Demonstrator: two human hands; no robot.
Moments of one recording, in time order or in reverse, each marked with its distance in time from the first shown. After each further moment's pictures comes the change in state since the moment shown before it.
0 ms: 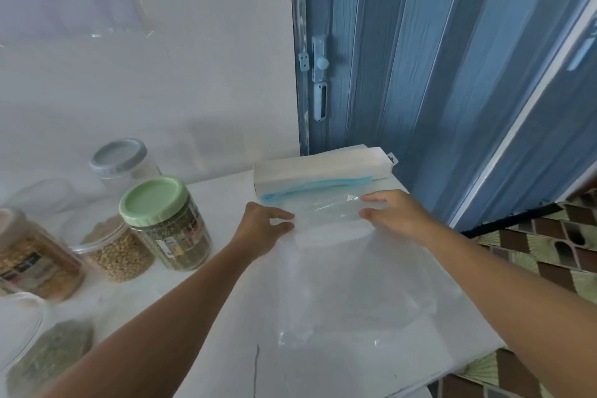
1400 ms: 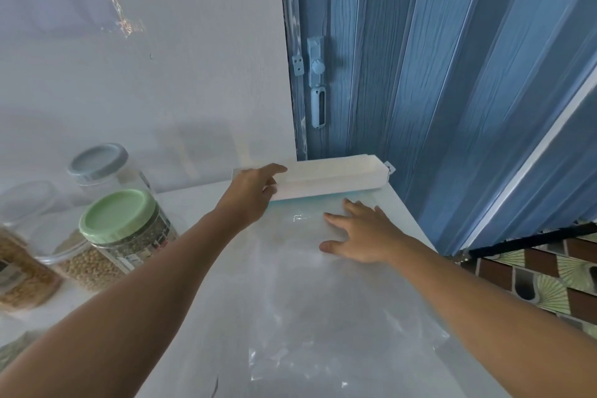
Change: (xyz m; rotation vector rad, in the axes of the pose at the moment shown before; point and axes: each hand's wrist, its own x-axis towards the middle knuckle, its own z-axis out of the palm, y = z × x) left_hand 0.049 0.068 -0.026 0.327 0.158 0.296; right_hand 0.035 -0.017 0.016 -0.626 -0.353 -0.230
